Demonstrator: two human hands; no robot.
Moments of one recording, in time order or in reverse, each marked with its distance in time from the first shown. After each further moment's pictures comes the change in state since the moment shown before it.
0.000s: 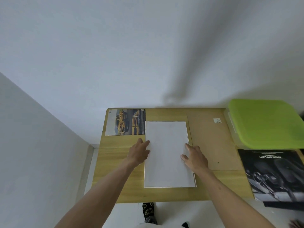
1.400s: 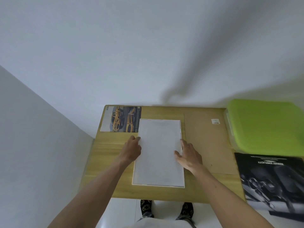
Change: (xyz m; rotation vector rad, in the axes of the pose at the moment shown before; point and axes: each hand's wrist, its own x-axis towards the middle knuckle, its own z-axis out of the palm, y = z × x) left_hand 0.002 0.018 0.012 -0.062 0.181 -0.131; right_hand 0.020 0.021 -0.013 0.012 -0.041 -0.124
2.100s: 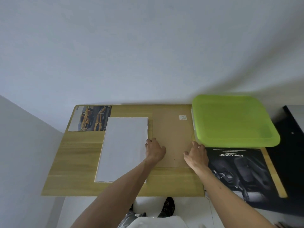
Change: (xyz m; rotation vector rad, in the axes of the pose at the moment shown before) left_hand -0.016 0.243 0.099 -0.311 -0.139 -0.258; right_hand -0.007 0.163 -0.060 0.103 0.130 0.271
